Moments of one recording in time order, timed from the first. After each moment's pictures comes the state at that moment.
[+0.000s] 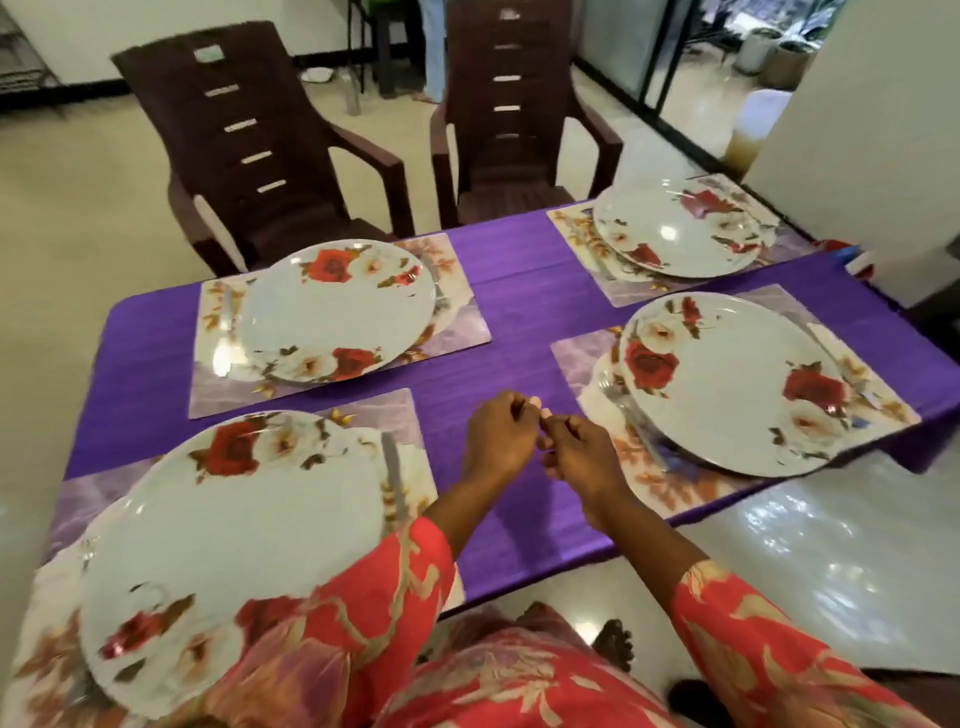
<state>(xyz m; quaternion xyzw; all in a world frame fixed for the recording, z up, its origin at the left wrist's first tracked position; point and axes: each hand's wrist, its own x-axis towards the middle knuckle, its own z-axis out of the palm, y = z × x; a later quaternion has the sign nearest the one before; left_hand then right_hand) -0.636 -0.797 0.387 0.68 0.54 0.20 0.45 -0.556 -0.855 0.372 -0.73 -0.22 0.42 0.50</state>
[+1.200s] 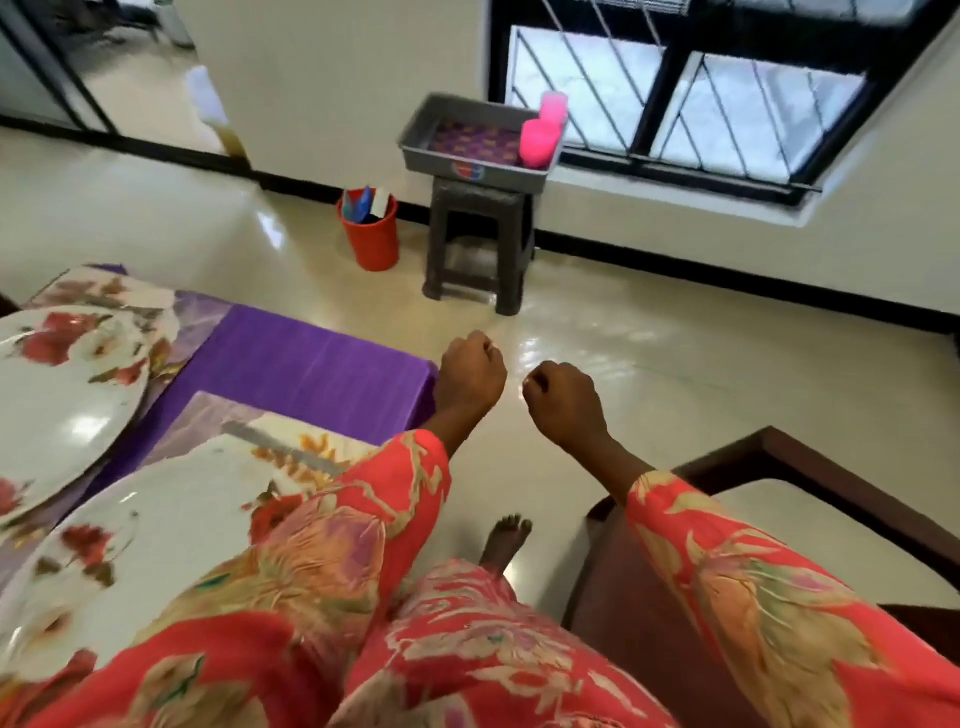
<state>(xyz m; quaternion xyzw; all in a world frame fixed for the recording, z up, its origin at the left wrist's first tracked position) -0.030 -1.022 0.357 0.92 0.16 0.02 0.36 -0.038 -1.143 0.352 -0.95 -0.05 0.05 0.30</state>
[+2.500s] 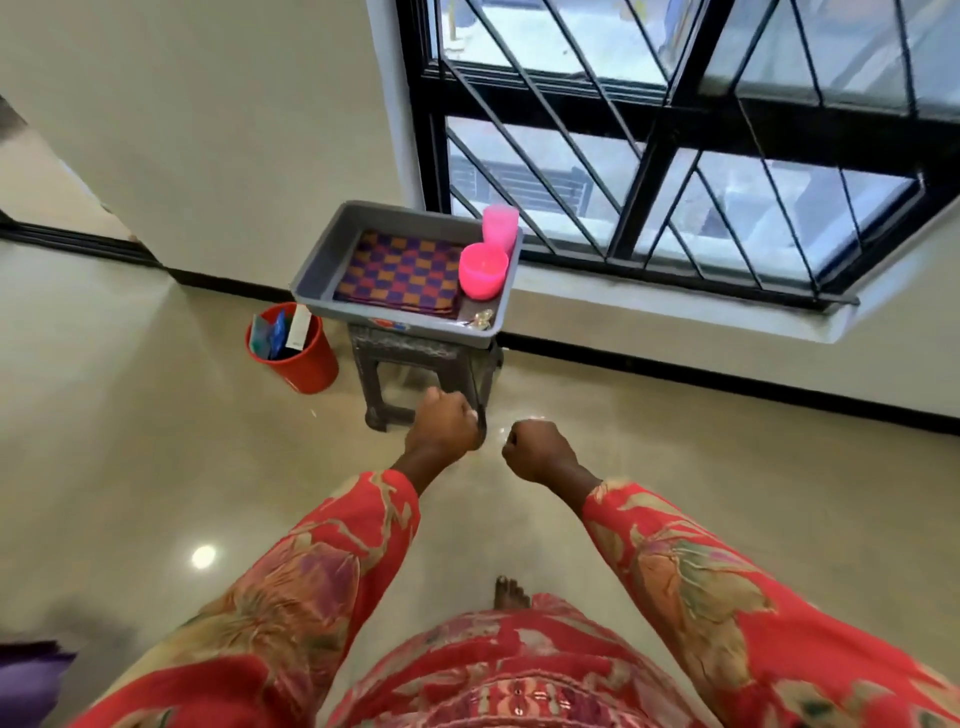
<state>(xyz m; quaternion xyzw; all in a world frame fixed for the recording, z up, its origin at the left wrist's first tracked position) 0.510 -1.059 0.327 0.94 0.13 -0.13 0.29 0.514 -1.196 0.310 -0.95 -0.05 0.24 0.21</state>
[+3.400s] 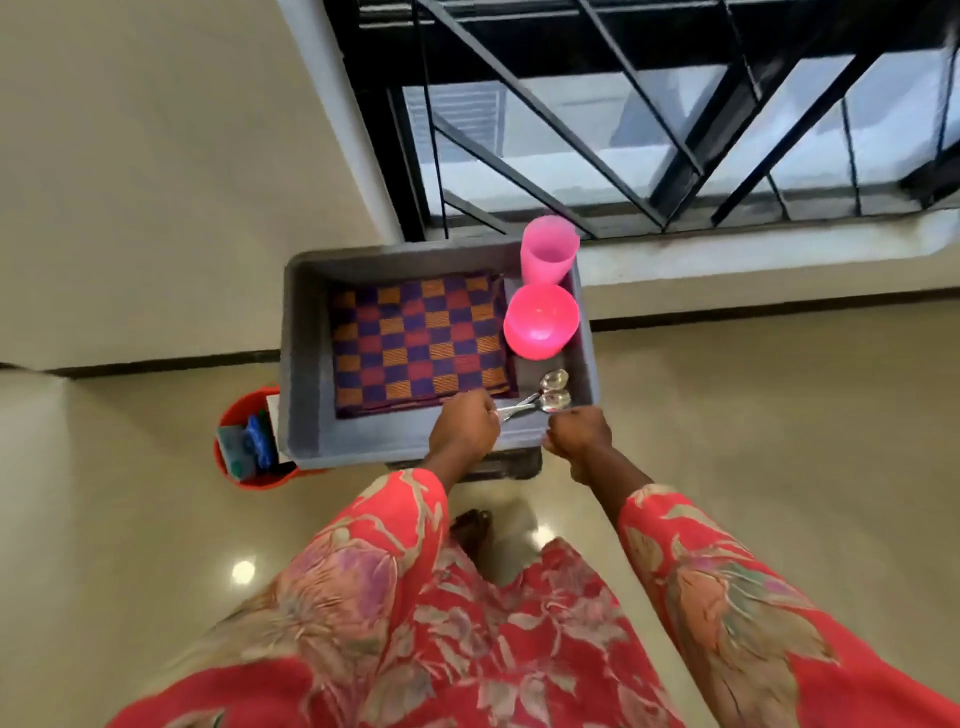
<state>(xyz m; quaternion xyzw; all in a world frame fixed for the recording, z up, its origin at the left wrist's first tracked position) 0.859 -0.890 0.233 0.92 0.02 -0.30 0.26 0.828 -1.026 0.185 -0.67 0.50 0.22 0.50</state>
